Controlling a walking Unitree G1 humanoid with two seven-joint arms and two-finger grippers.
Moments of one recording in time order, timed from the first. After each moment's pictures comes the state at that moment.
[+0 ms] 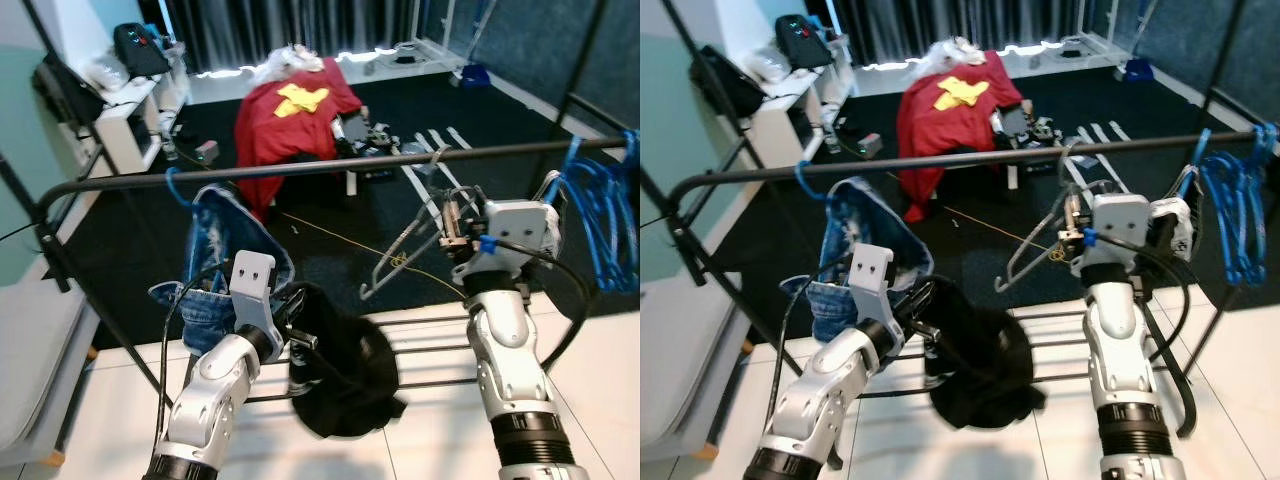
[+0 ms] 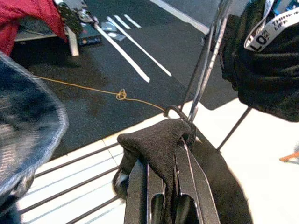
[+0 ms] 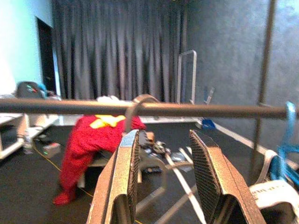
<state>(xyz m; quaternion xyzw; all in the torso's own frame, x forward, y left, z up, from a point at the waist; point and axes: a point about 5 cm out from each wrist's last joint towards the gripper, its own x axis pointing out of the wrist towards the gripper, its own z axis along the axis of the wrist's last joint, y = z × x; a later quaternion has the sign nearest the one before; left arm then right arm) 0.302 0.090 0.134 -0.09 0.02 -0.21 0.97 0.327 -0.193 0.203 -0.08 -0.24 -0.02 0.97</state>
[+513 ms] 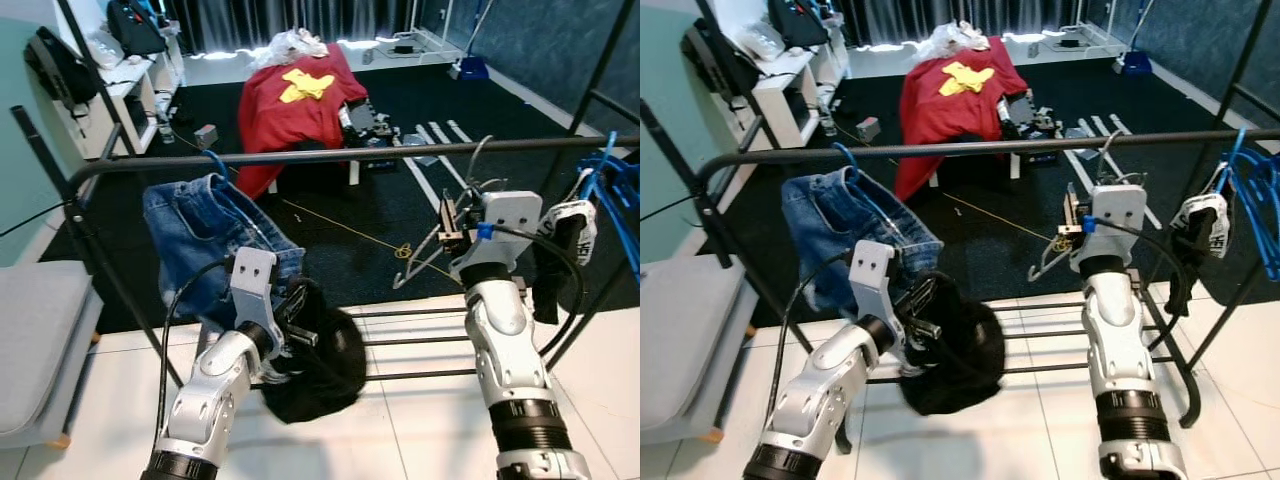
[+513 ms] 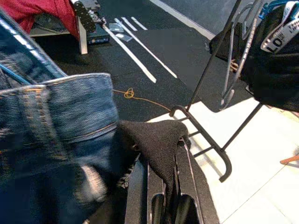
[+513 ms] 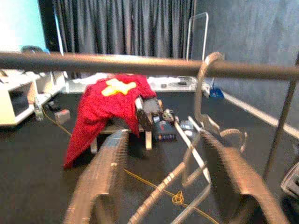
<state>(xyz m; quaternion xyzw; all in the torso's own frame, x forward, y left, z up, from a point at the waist) 0.303 0.089 0.136 -0.09 0.01 -0.23 0.97 0.346 -0.207 0.193 -0.05 -0.16 -0.04 0.99</state>
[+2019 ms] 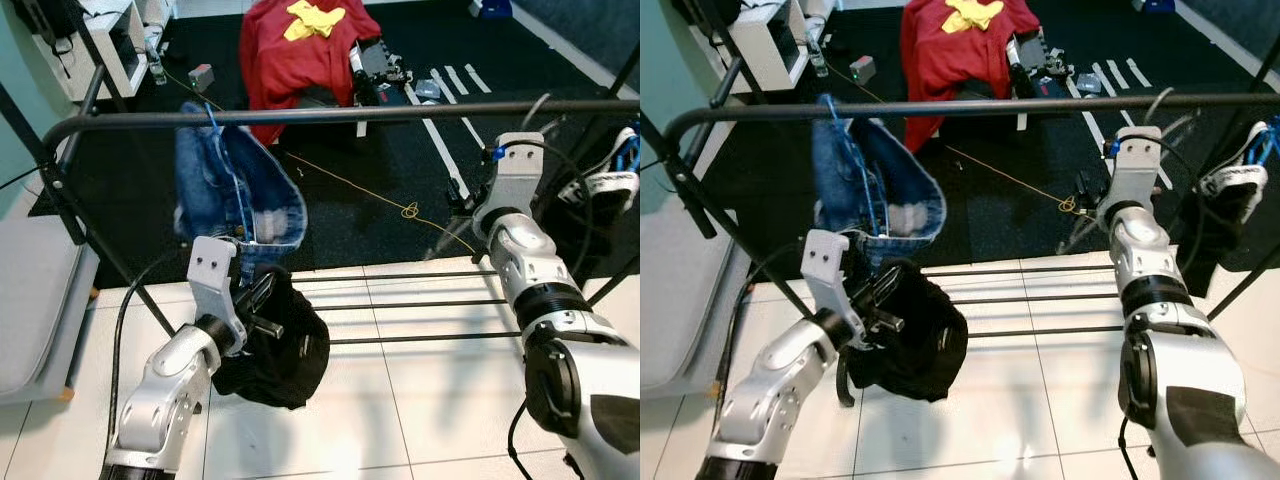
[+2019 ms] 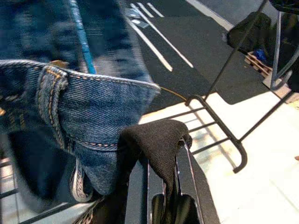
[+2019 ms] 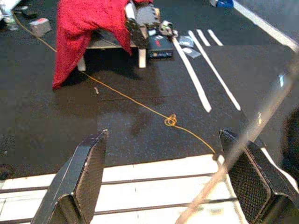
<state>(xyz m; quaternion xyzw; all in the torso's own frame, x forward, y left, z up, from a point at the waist) 0.291 0.136 0.158 -0.05 -0.03 -0.21 0.98 0.410 -0.239 0.234 -0.05 -0.02 -0.06 1.00</state>
